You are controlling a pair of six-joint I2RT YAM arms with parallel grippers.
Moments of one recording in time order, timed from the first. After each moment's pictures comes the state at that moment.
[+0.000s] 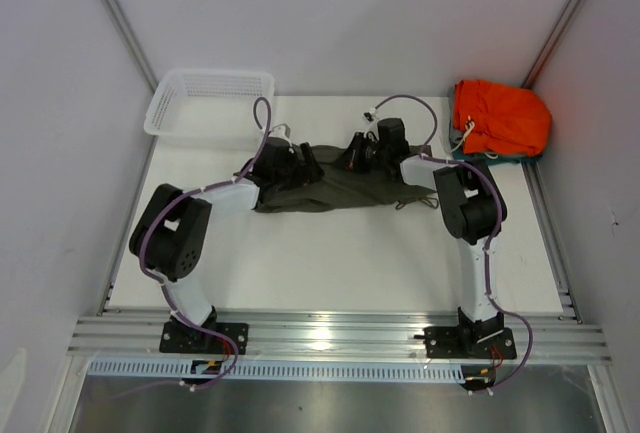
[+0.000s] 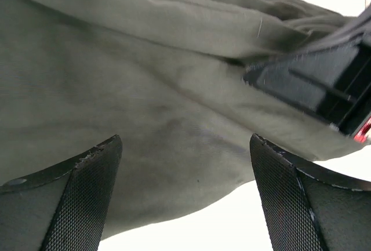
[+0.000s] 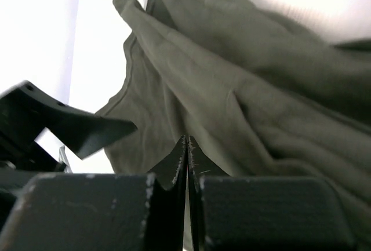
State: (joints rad) left arm -0.45 1.76 1.01 0.13 0.02 -0.64; right arm 0.39 2.17 1.38 0.28 -0.59 0.68
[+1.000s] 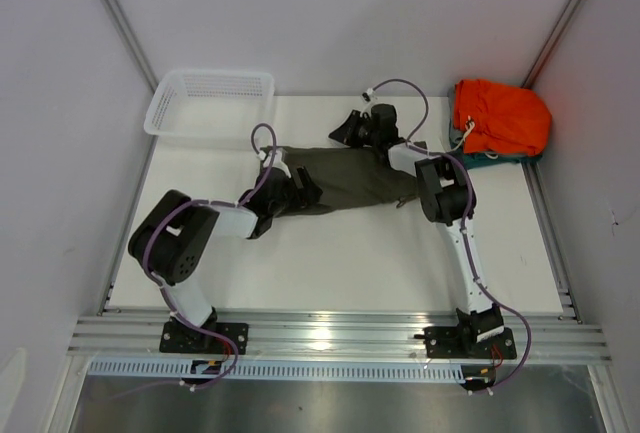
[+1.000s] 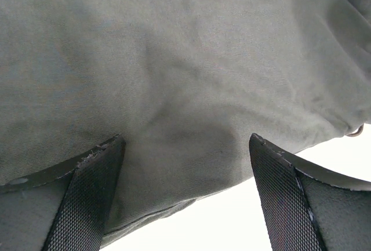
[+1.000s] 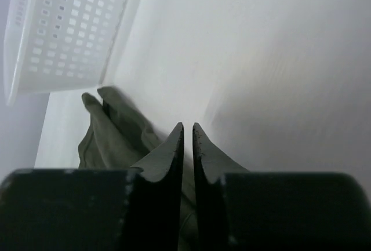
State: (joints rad) left arm -0.49 1.75 0.70 0.52 -0.02 -0.64; right arm 0.36 2.54 1.85 0.37 -0.48 0.67
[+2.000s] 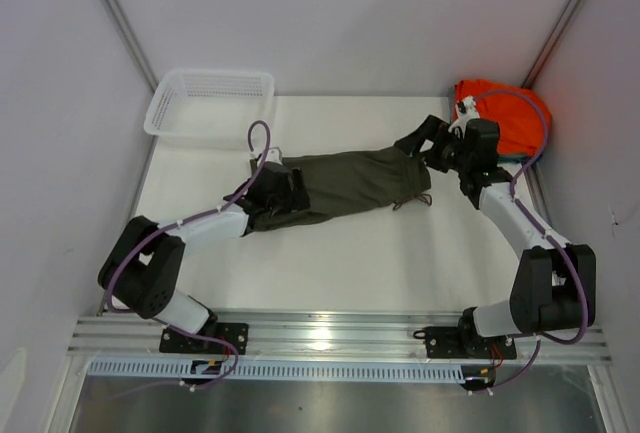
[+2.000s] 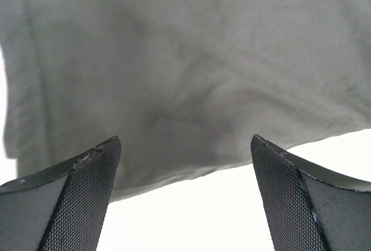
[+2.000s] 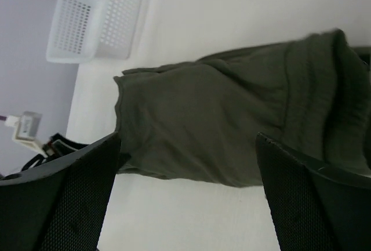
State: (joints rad) left arm -0.55 1.52 0.79 -0.02 -0.21 -0.62; right arm 0.12 1.42 0.99 0.07 -0.43 0.59
